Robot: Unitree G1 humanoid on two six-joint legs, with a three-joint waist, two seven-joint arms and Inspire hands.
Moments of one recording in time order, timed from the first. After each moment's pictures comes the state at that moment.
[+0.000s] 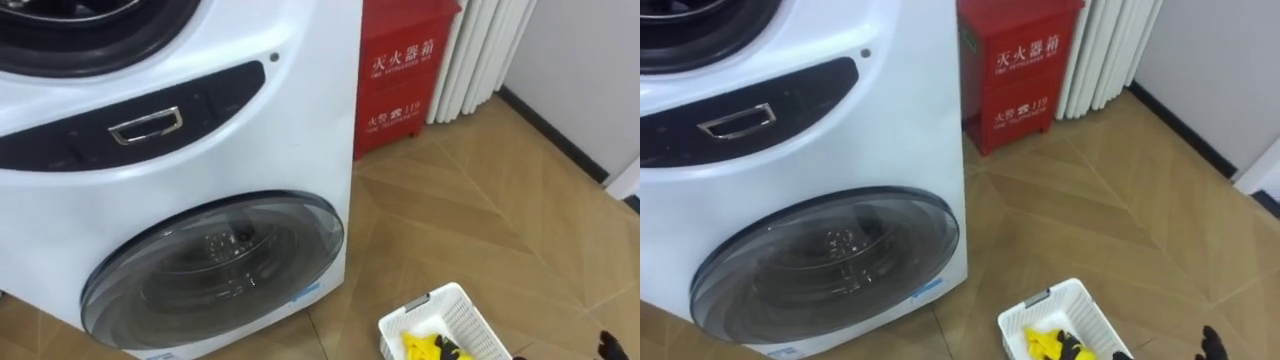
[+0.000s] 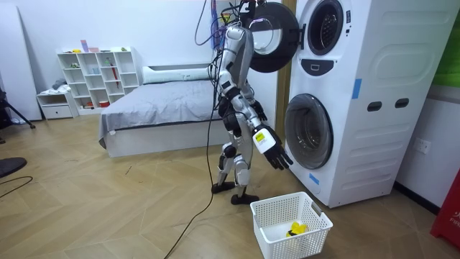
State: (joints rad) left arm 0.11 0.30 -0.15 0.99 0.07 -0.05 0.26; right arm 0.15 -0.35 -0.10 0.61 0.34 -0.11 -0.27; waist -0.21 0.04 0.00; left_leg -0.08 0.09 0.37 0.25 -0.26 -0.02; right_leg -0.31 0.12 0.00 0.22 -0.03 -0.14
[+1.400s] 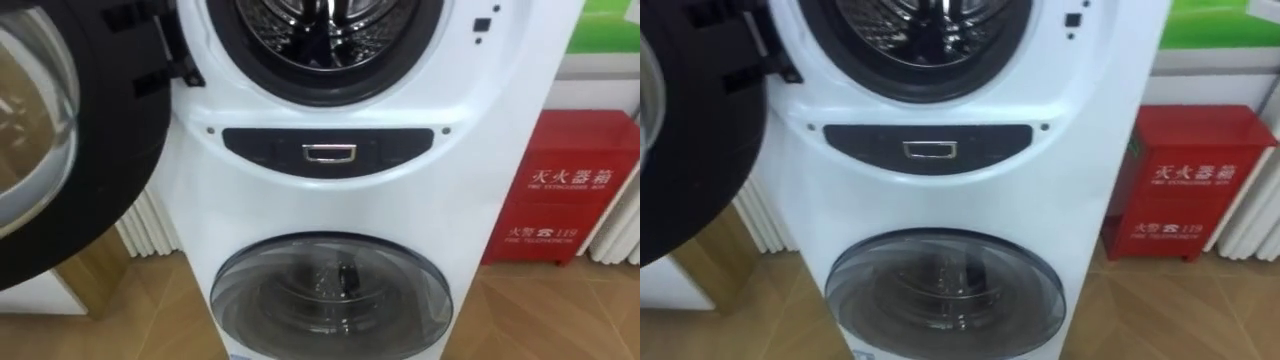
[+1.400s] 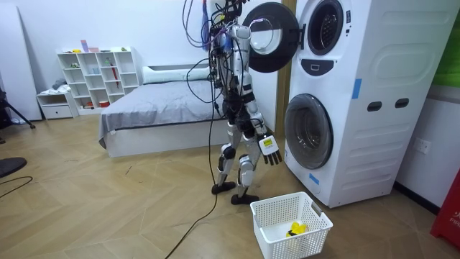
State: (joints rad) left arm 0.23 0.21 0.07 1.04 0.21 -0.06 0.28; right arm 0.15 -0.23 0.04 1.15 0.23 -0.05 0.04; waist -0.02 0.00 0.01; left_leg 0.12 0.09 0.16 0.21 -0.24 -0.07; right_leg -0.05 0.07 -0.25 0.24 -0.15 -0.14
